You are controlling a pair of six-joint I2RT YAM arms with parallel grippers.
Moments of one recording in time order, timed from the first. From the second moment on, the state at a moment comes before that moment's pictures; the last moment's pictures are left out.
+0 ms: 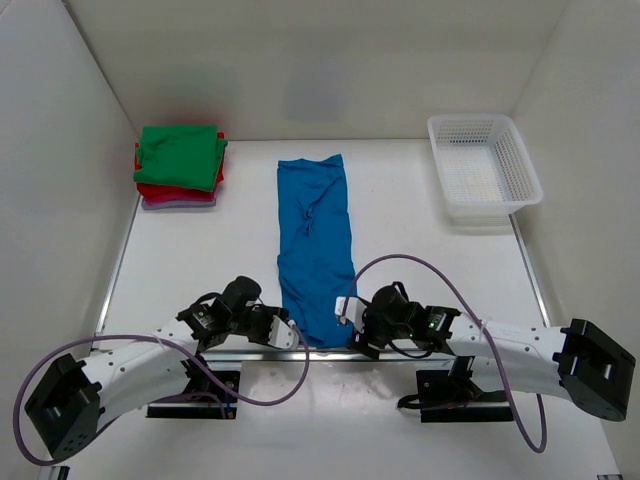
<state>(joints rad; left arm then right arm) -0.79 0.86 0.32 -0.28 0.46 0.94 1.04 1.03 0.36 -0.08 -0.22 -0.31</state>
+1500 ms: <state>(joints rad) -0.88 1.07 0.53 -0.49 0.52 0.97 1.00 1.12 0.40 -0.07 -0.27 -0.32</state>
